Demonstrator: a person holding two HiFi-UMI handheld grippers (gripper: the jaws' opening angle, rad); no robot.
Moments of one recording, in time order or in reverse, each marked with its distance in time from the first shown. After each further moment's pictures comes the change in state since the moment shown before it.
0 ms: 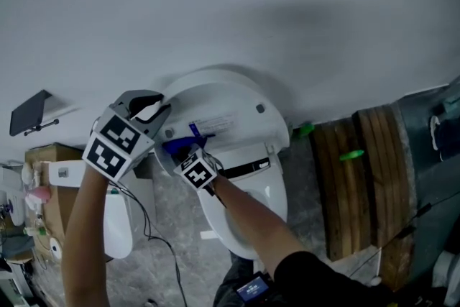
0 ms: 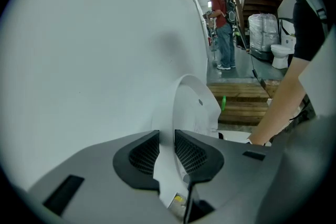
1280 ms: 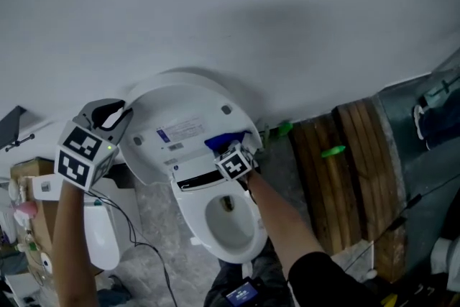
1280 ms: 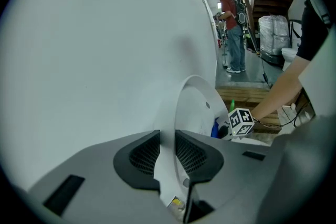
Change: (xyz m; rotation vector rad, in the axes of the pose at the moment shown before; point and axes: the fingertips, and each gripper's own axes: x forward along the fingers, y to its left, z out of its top) left arm 0.008 0.010 0.000 -0.070 -0.014 0.083; right arm -0.113 -0.167 -0.145 0.156 0.216 -0.262
